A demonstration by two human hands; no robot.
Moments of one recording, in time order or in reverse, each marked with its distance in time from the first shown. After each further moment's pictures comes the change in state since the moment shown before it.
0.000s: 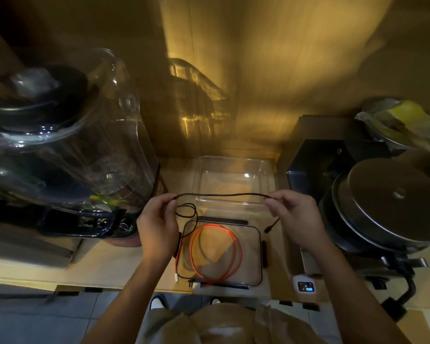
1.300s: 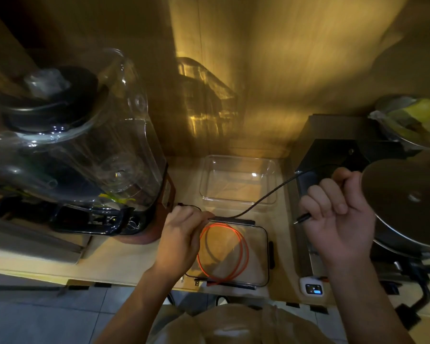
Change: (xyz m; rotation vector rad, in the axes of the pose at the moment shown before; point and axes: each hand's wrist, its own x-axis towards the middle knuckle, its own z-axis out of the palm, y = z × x) left_hand -0.018 0.009 -0.007 0.164 -0.423 0.377; right_hand -0.008 -0.061 -0.024 1.865 -0.046 0.177
